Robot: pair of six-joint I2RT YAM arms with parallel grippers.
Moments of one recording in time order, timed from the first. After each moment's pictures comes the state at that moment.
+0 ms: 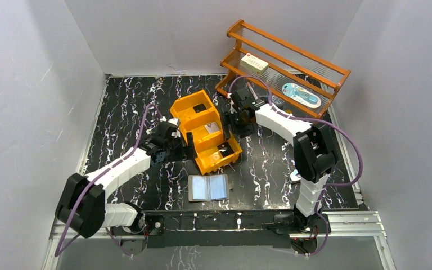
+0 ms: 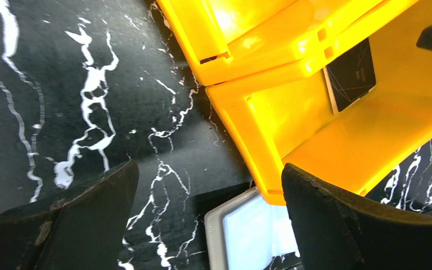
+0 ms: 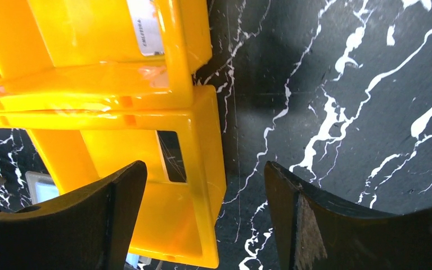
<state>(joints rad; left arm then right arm) -0.52 1.25 0.73 -0.40 0.02 -0.54 0.59 1.86 1.46 -0.71 -0.15 0.28</state>
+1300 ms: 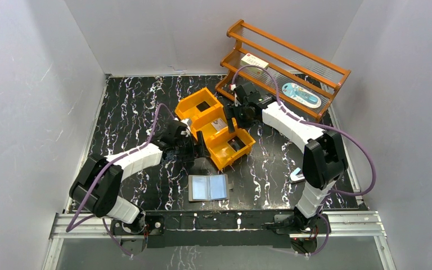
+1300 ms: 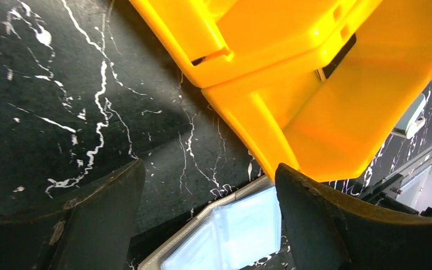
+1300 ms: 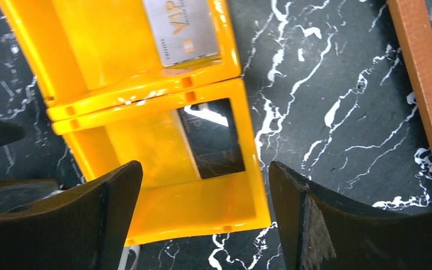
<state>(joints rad) -0.56 1.47 0.75 -0.15 0.23 -0.69 0.59 1.75 1.47 -0.74 -0.02 0.21</state>
